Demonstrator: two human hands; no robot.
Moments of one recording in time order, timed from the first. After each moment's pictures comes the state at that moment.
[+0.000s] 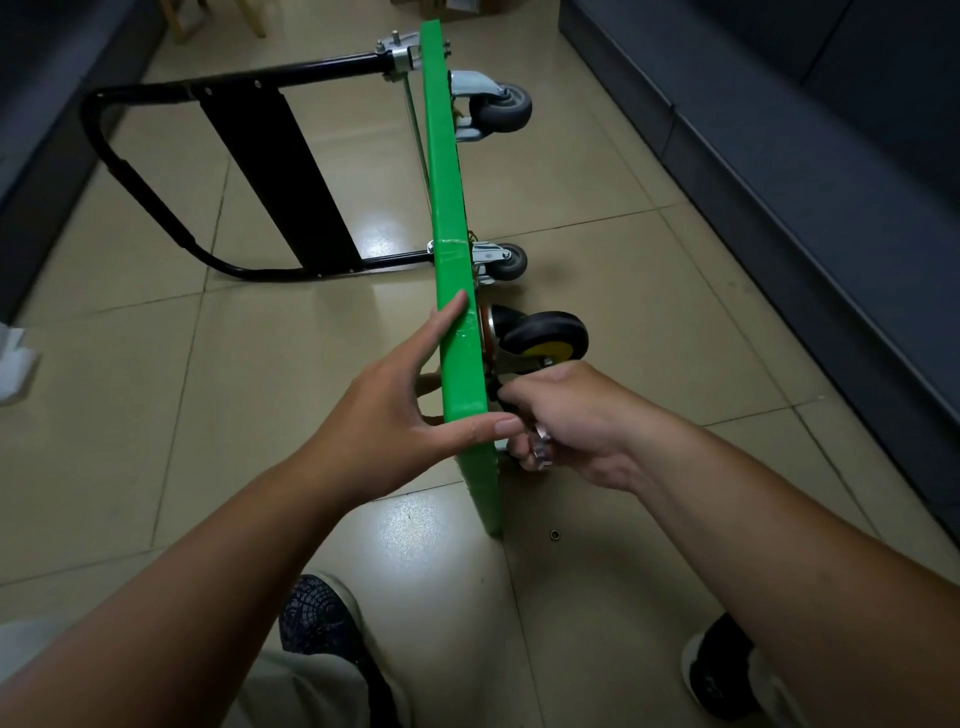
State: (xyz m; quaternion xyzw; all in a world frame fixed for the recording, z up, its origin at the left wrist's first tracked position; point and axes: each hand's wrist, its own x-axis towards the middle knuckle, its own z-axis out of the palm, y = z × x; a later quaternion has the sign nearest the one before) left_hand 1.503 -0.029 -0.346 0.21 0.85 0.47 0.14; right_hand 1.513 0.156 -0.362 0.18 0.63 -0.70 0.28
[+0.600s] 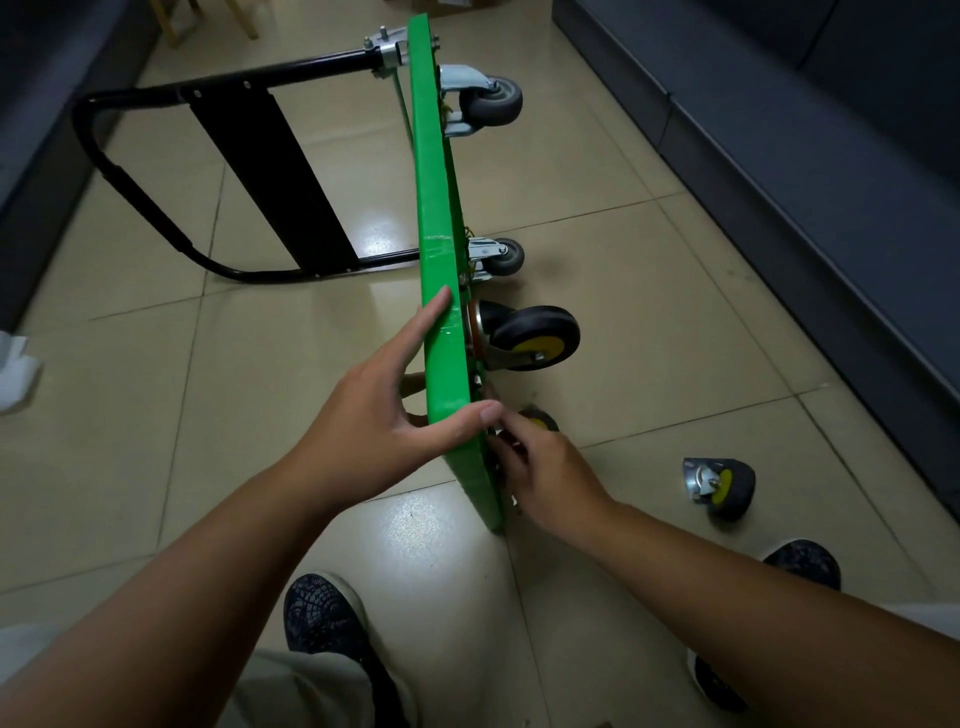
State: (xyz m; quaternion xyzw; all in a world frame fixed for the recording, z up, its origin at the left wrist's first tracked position) left_hand 1.505 -0.032 -0.352 0.20 0.84 0.49 0.13; right_hand 1.547 0.155 -0.474 -0.04 0.87 -0.49 0.04
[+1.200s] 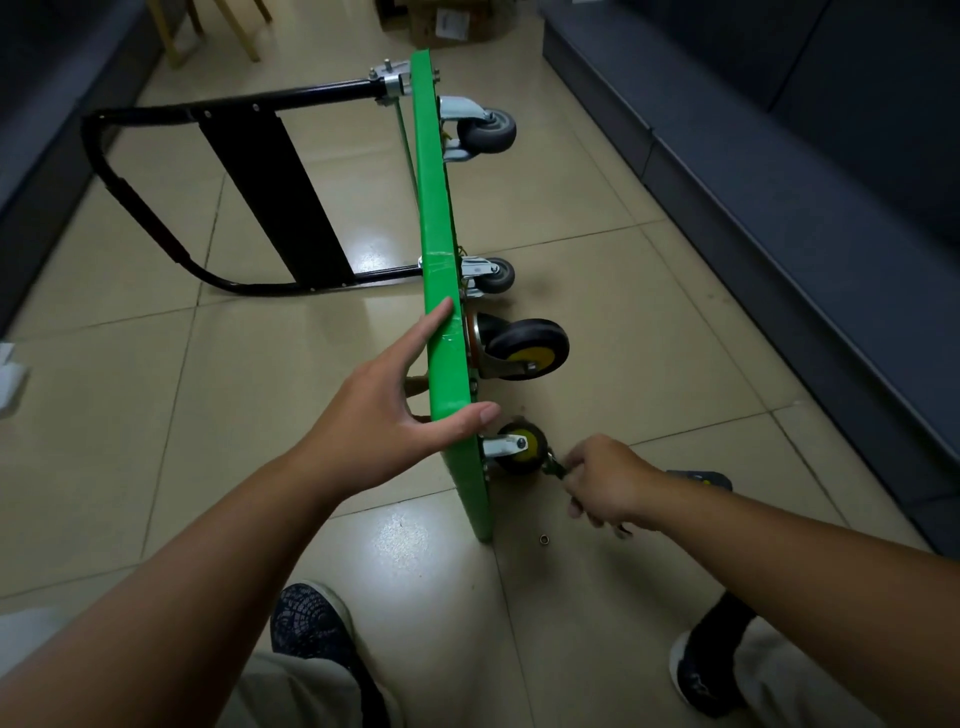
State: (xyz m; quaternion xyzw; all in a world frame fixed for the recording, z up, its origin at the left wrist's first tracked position) left_hand 1.504 -0.033 -0.349 0.19 0.84 0.48 0.14; right_hand 1.549 0.211 -0.440 0.17 0.87 -0.33 0.31
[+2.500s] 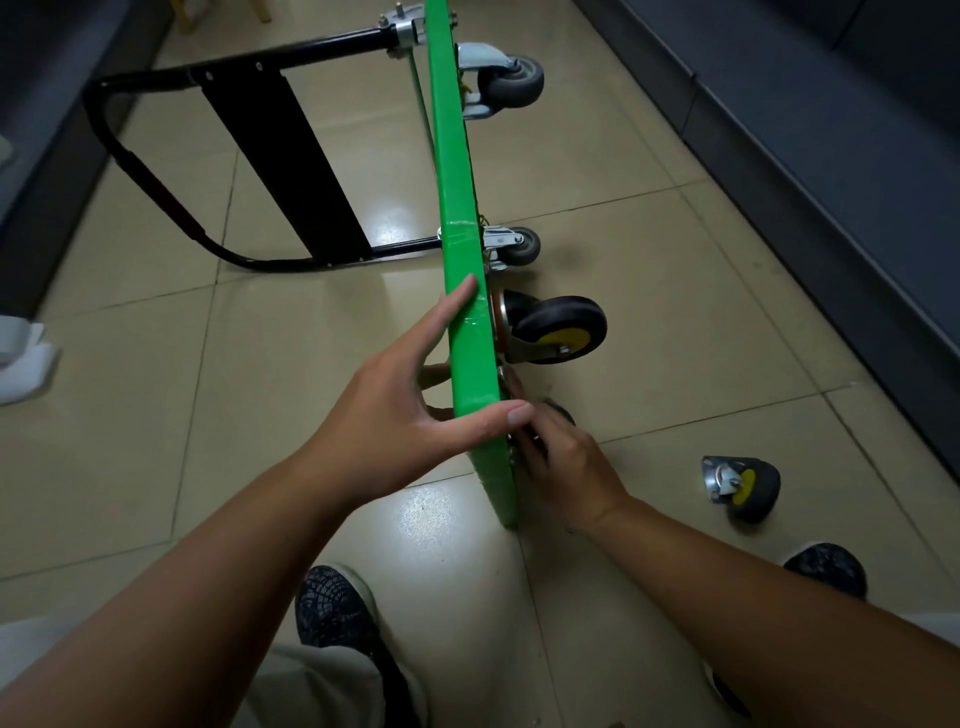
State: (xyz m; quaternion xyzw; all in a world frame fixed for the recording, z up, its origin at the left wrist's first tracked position) left_hand 1.503 -0.031 -0.352 0.19 0.83 0.51 0.14; right_hand 1.538 0.157 -0.507 -0.10 0.88 -0.44 -0.10
